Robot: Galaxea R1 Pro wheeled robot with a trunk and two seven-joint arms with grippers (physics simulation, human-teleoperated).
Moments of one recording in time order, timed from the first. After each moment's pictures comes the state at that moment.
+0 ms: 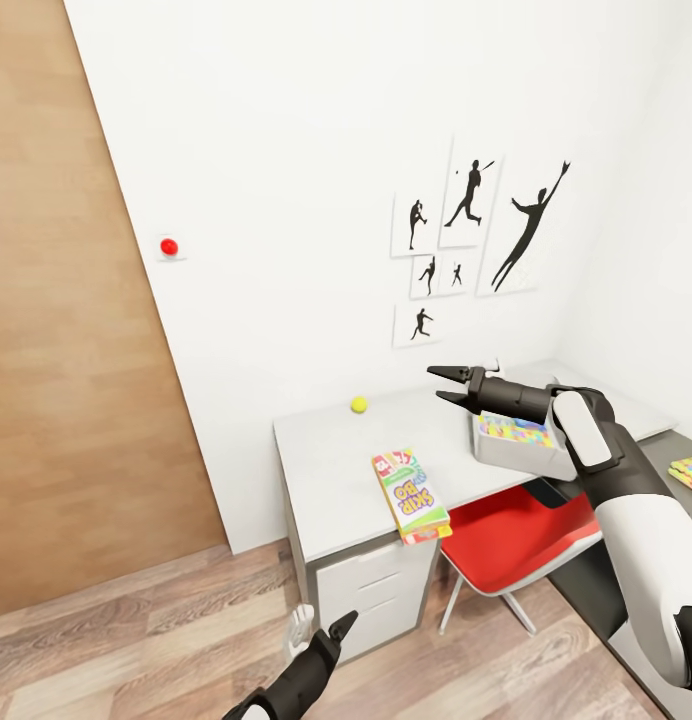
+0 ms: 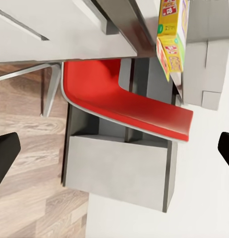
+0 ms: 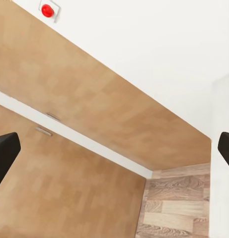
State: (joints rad) left arm -0.32 -0.17 -0.14 -0.48 0.95 0.19 -0.53; right arm -0.99 -0.25 0.01 -0.94 -0.83 1.05 0.65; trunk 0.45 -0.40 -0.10
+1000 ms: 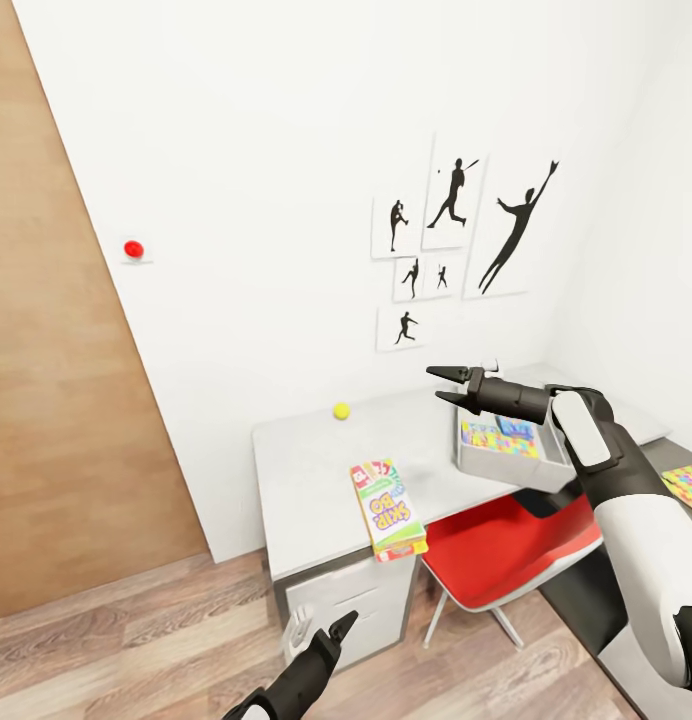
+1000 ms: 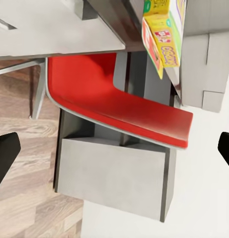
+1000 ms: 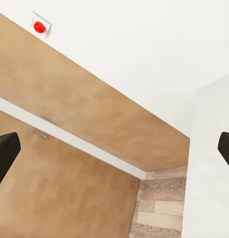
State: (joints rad) left arm -0.32 -0.17 -0.14 -0.48 0.95 0.19 -0.53; right arm -0.99 -0.25 0.01 -0.94 -0.83 1.05 0.64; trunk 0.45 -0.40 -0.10
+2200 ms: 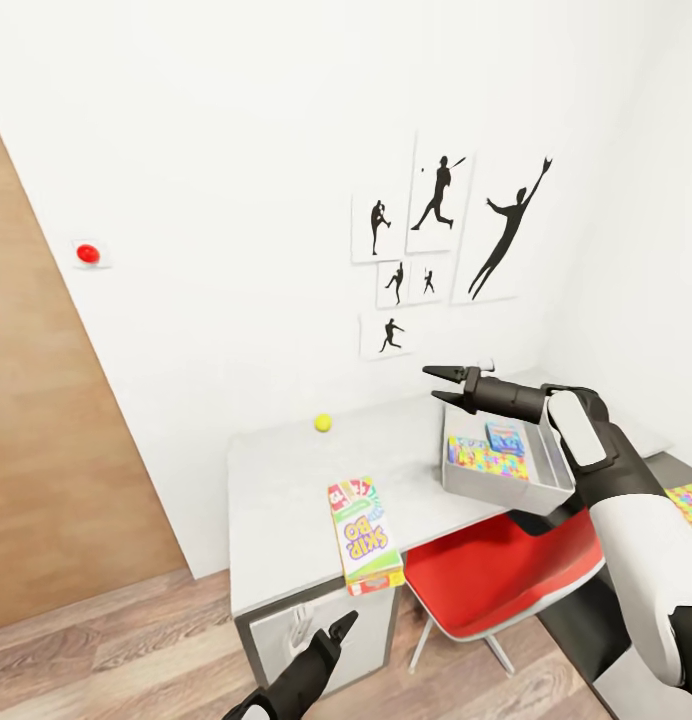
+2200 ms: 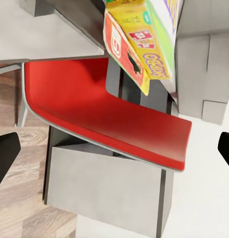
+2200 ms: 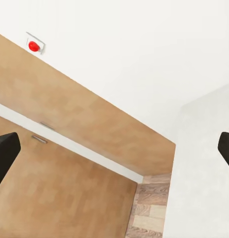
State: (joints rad) left arm -0.32 -0.17 -0.14 -0.48 0.95 0.18 -0.53; right arm -0.99 -0.23 0.01 -0.94 -0.83 1.05 0.64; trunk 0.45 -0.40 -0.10
